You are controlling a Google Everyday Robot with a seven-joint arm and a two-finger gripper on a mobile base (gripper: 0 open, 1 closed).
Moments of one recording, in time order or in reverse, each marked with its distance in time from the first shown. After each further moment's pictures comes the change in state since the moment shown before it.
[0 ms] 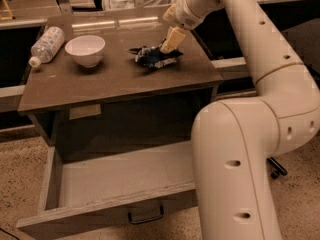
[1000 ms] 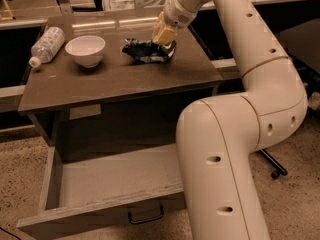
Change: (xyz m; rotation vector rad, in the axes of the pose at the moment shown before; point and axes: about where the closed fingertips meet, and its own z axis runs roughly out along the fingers) arm -0.033 0.038 -0.004 -0.180 0.025 -0.096
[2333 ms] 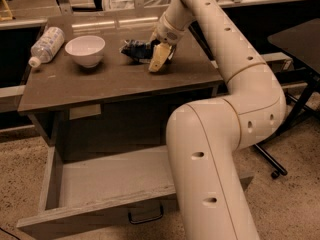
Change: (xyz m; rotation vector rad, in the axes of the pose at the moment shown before) arm 0.024 0.005 0.070 -0.074 0.049 0.155
